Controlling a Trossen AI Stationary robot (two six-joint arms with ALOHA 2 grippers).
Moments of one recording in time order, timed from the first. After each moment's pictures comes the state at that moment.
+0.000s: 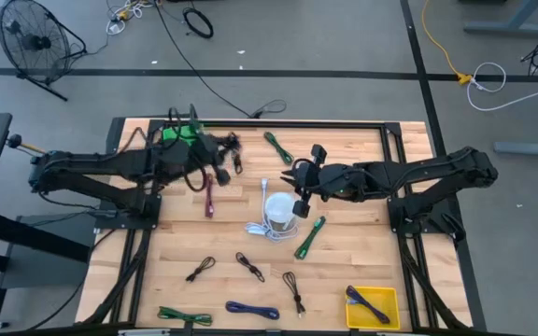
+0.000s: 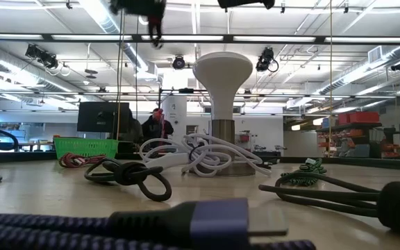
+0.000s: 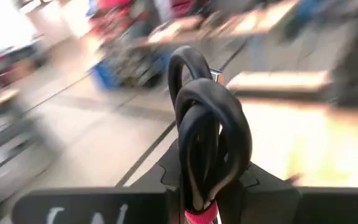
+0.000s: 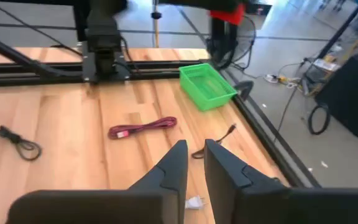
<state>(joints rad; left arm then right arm) 0.06 1.05 0.97 -0.16 -0.65 0.14 0.18 1.42 1.30 -0.37 0.50 0.06</state>
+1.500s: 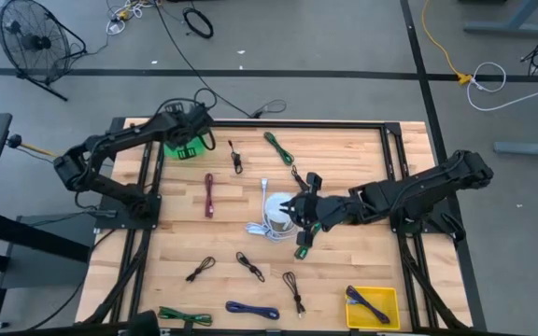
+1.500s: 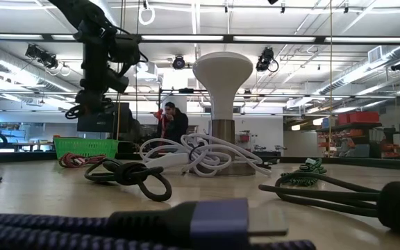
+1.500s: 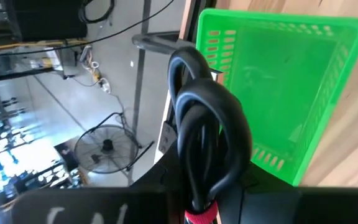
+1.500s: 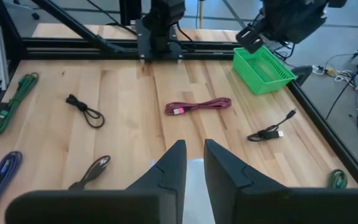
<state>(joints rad) 0.73 1.39 0.97 -0.83 -0.69 0.52 0.33 1.47 1.29 -0.38 0.48 0.15</state>
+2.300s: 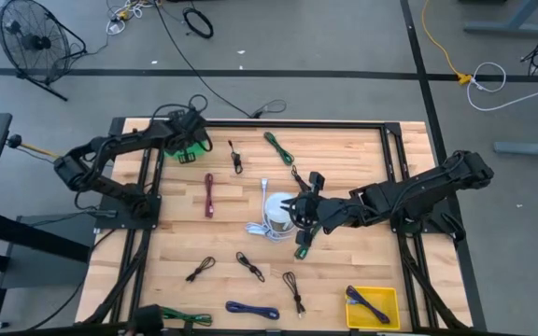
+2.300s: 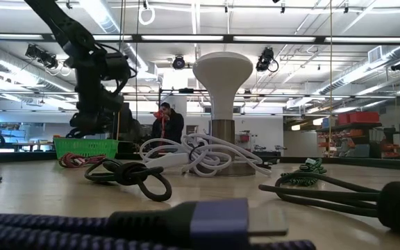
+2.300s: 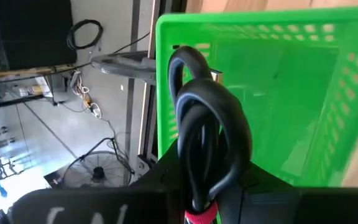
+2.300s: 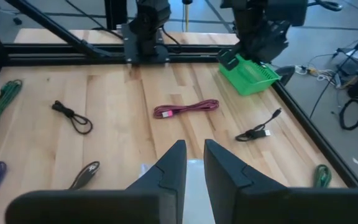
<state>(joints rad) 0.83 1.39 0.74 -0.46 -0.58 0.72 0.35 1.47 1.29 -0.38 0.56 0.18</state>
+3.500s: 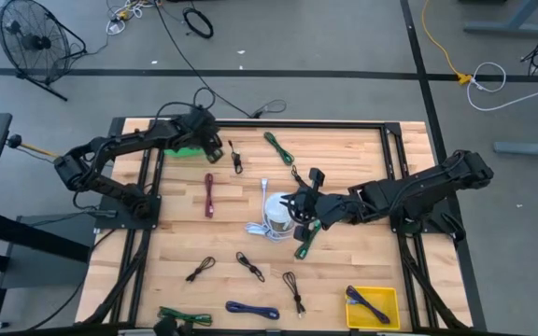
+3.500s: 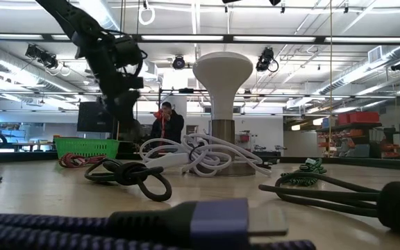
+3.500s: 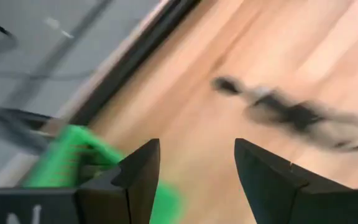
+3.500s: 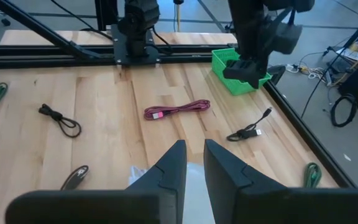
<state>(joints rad) 0.71 1.39 0.83 -0.39 -0.15 0.03 0.32 1.47 1.29 -0.38 0.56 0.17</state>
